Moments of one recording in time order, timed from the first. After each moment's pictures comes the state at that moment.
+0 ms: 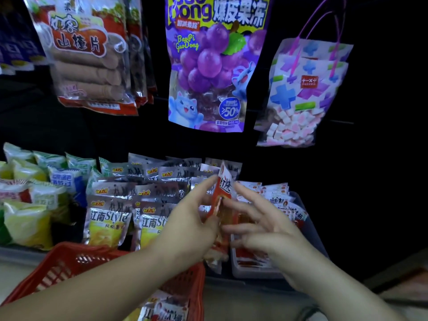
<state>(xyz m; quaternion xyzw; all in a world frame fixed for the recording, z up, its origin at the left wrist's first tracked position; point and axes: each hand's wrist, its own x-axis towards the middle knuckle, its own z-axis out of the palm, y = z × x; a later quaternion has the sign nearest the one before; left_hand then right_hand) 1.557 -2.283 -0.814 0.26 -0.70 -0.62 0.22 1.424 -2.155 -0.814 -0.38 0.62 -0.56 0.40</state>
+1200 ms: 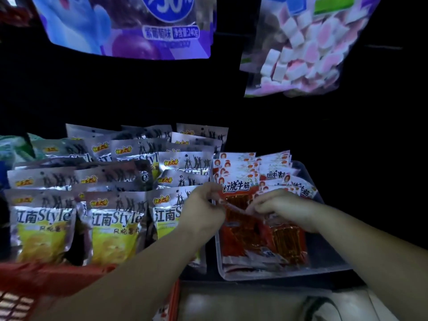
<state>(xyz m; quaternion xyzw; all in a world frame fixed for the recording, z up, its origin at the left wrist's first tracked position) 1.390 -2.337 -1.011 0.38 -0.73 -0.56 0.12 1.225 -2.199 -0.973 -0.29 0.82 -0.24 0.43</state>
